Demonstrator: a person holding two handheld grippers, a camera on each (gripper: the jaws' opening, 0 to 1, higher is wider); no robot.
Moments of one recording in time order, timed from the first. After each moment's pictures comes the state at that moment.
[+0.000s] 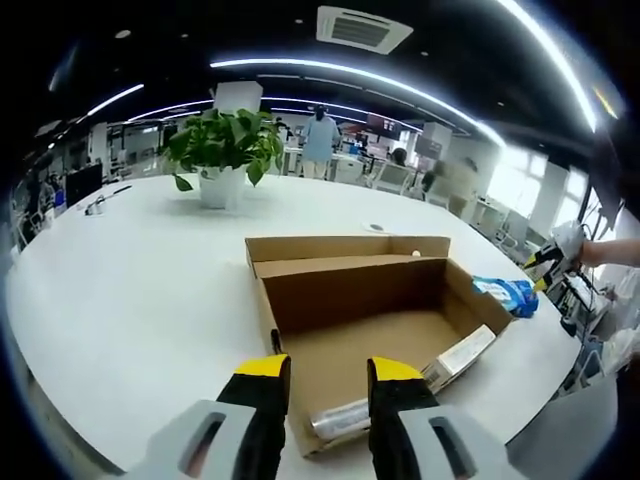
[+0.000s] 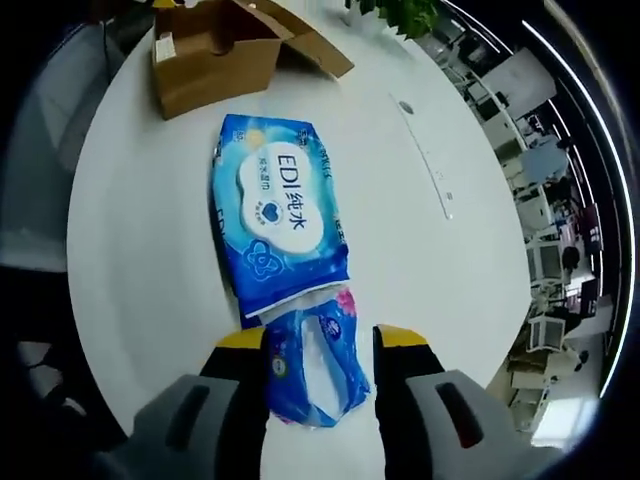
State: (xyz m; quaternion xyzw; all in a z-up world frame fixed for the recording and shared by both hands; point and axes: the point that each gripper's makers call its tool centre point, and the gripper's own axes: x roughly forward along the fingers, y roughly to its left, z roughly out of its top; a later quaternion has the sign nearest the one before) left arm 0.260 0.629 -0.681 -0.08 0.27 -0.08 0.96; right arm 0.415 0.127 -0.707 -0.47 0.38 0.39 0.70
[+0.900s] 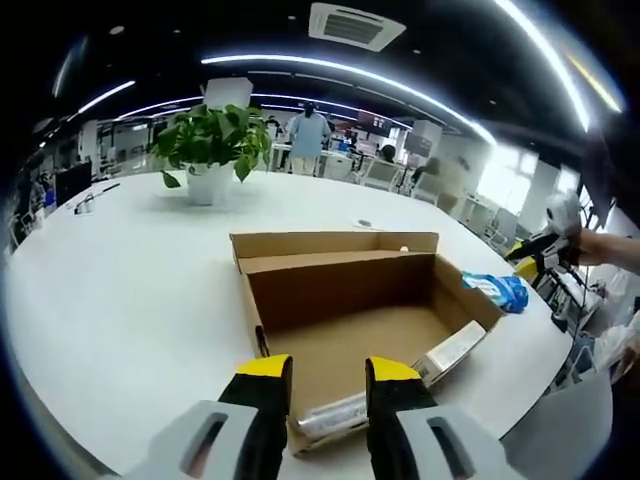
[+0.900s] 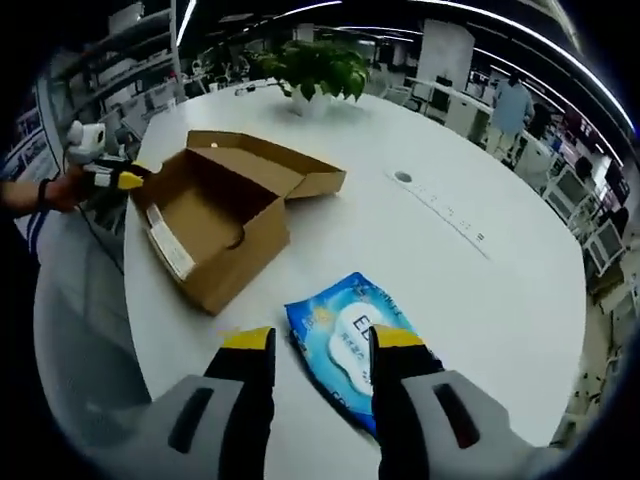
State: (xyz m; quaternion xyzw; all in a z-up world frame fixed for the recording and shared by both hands) left arm 0.260 0.621 -0.685 -0.09 0.28 -0.10 0.95; right arm 0.376 0.286 -0.670 -0.22 0.36 0.43 0.80
